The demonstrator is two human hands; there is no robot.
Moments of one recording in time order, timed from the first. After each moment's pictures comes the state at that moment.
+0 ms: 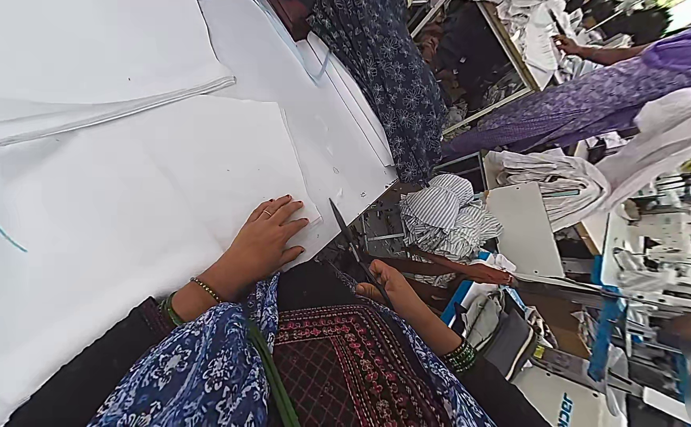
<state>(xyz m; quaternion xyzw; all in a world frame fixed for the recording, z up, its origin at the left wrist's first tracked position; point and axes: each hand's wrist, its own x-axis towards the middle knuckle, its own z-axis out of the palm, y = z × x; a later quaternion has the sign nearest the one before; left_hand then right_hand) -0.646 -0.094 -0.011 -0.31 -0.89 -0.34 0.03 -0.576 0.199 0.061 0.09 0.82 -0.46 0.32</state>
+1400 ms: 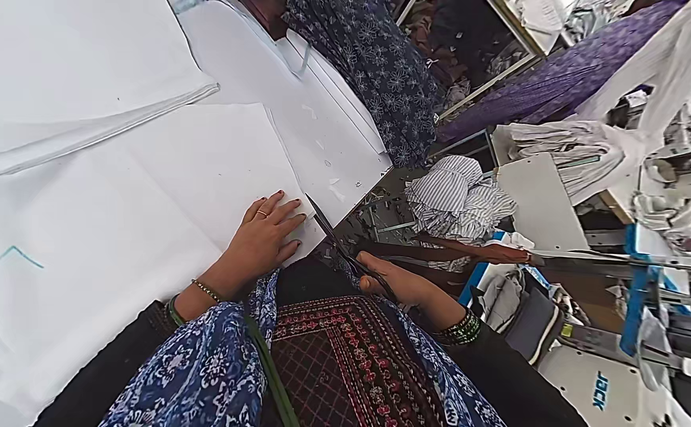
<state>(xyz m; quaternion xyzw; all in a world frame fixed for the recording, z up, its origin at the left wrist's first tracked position) -0.646 -0.096 -0.013 -0.32 -0.89 -0.31 0.01 -0.595 0.194 0.073 -0.06 0.79 -0.39 0.47</state>
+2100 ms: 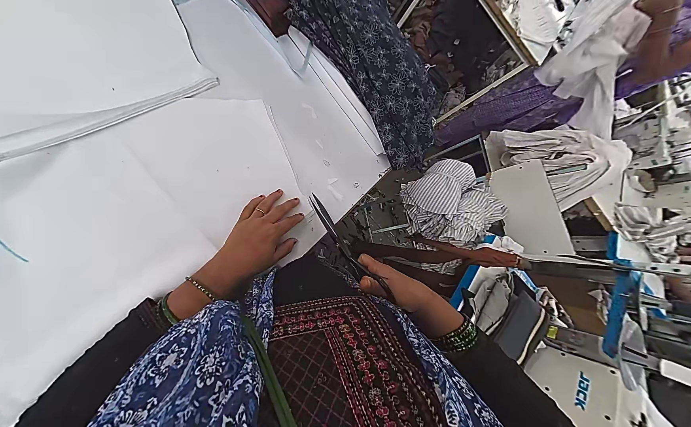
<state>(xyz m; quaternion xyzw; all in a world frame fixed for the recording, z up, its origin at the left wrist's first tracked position) -0.647 -0.096 -0.014 -0.33 -0.90 -0.30 0.02 -0.586 0.197 0.076 -0.01 0.79 -0.41 0.46</state>
